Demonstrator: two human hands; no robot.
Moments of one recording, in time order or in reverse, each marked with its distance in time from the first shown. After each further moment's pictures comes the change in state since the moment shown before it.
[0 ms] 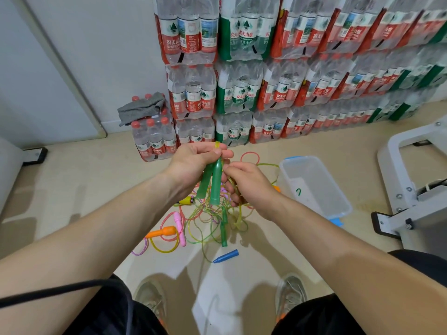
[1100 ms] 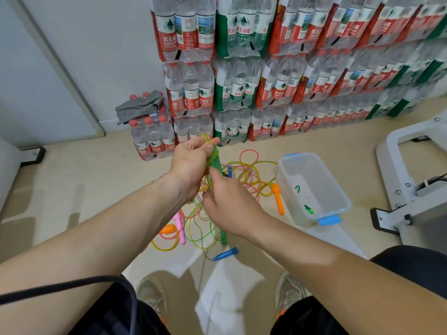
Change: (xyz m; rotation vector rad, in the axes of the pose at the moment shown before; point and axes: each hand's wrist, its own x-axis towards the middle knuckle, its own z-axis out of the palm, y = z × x) left_hand 0.015 -0.015 0.011 -0.087 0.246 0.026; right_hand -0.029 0.008 0.034 -0.827 0.038 -0.400
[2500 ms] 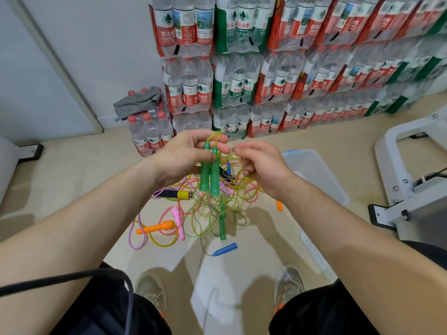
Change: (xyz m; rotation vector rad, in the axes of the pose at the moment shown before) left_hand -0.011 0.033 -0.027 0.355 -0.475 -0.005; right_hand 0.035 0.058 -0.043 0.991 0.186 0.405
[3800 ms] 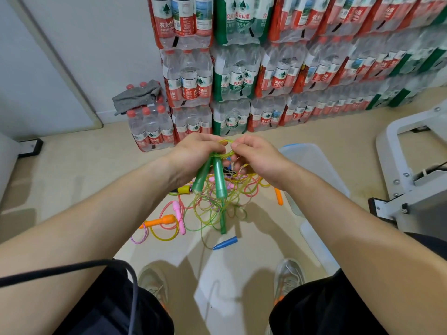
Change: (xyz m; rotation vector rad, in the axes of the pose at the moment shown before) left_hand 0.007 -0.006 0.024 -0.113 0.091 -0.122; right_hand -0.006 -0.010 0.002 -0.300 -0.222 -0.025
